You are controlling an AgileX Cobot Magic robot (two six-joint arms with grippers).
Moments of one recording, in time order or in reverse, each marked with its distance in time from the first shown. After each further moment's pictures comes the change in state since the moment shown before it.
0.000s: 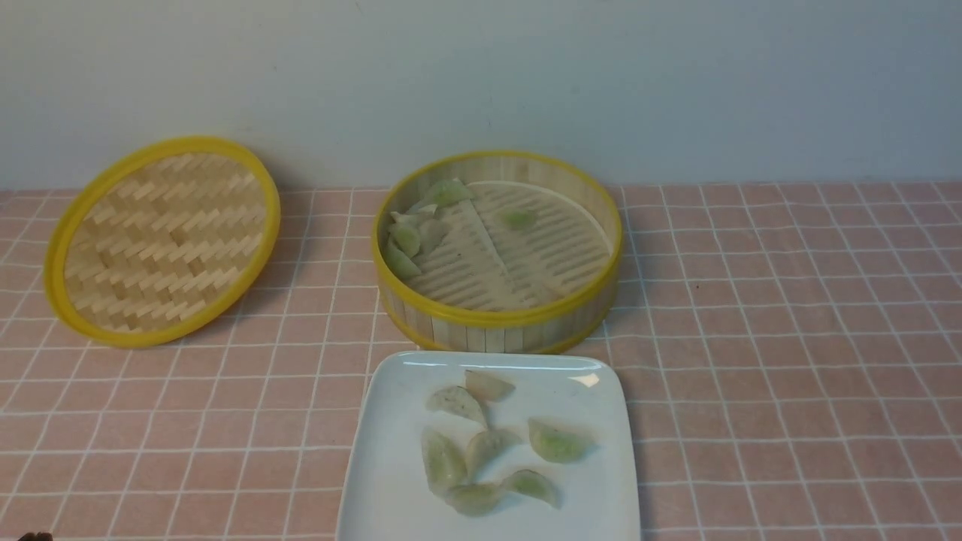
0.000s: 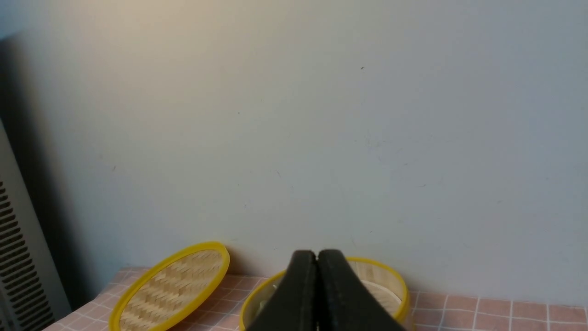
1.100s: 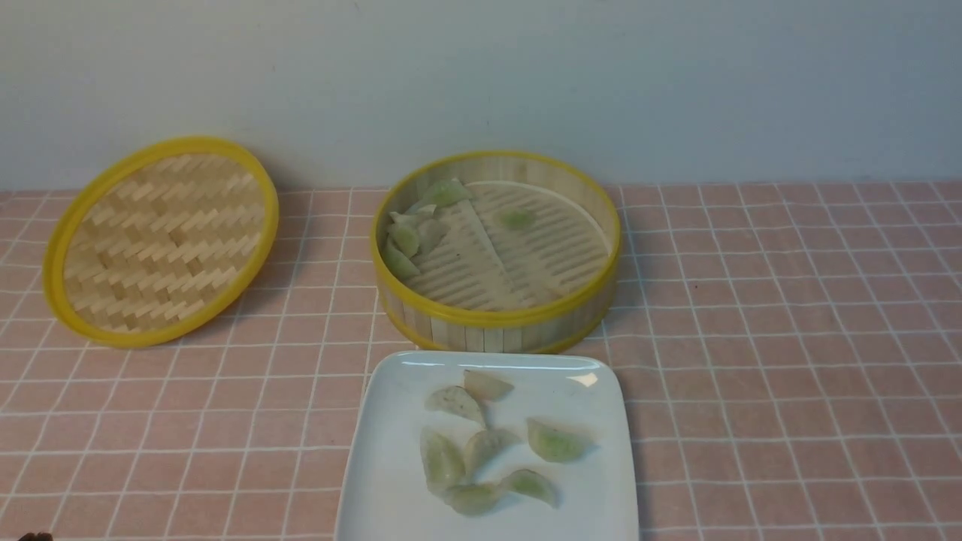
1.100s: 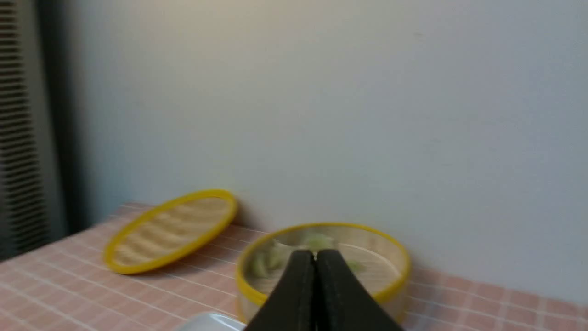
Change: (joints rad) right arm -0.137 0.000 0.074 0.427 -0.031 -0.517; left arm 0.001 0.000 0.000 0.000 0.001 0.001
